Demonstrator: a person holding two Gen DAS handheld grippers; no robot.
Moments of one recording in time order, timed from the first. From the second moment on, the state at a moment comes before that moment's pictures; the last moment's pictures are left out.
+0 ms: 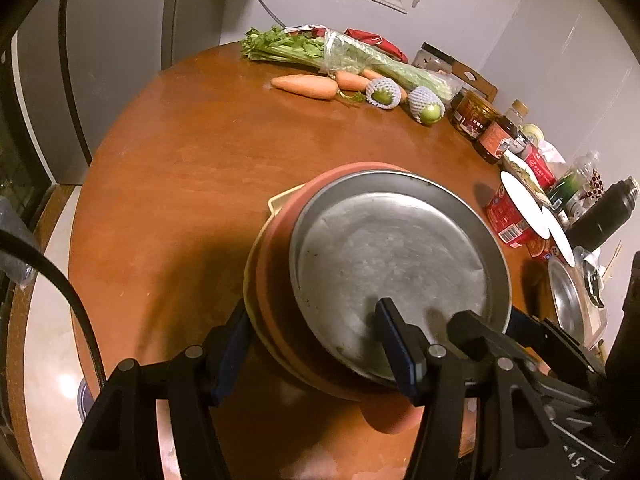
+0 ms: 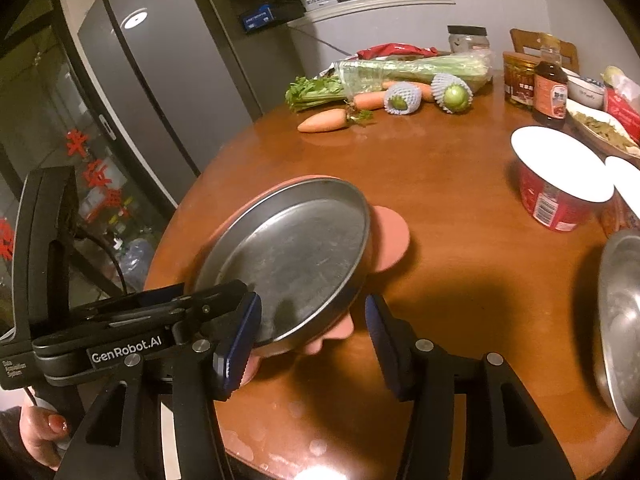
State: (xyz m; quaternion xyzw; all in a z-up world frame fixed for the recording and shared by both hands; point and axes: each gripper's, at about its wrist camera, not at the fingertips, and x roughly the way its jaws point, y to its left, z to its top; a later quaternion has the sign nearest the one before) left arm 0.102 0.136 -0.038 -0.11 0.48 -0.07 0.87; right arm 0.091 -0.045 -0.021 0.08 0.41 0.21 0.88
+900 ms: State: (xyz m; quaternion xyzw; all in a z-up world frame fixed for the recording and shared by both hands) left arm 0.163 0.117 -0.039 -0.07 0.48 -0.08 0.87; right arm 0.152 -0.056 -0.031 0.07 0.42 0.19 0.89
